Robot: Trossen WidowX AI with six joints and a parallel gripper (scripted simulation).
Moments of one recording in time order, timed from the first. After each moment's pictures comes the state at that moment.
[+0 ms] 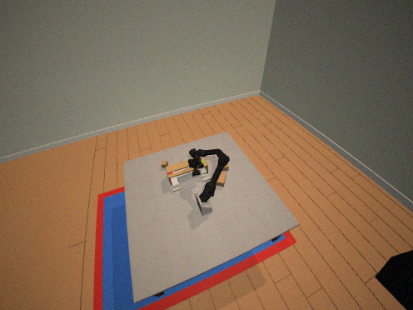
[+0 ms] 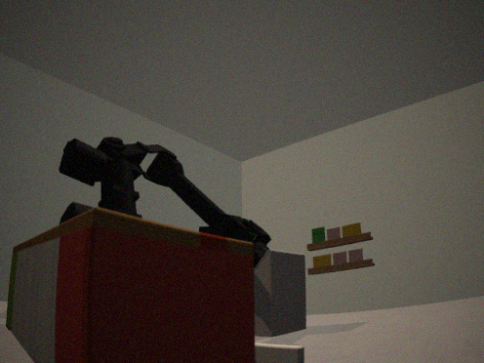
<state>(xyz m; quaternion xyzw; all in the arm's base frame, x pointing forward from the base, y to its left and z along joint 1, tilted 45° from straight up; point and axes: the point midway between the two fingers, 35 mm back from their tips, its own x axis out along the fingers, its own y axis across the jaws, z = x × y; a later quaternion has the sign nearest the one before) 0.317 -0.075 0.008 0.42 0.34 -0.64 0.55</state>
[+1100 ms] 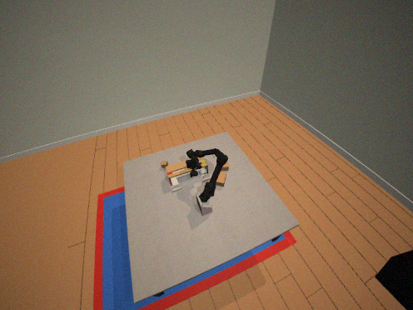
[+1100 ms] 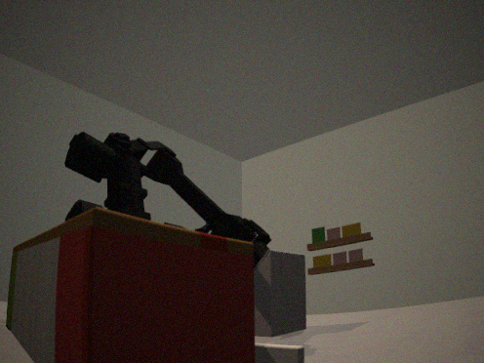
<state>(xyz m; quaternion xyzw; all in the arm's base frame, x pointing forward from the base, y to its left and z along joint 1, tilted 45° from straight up) 0.318 -0.059 -0.008 0.42 0.34 -0.64 0.55</state>
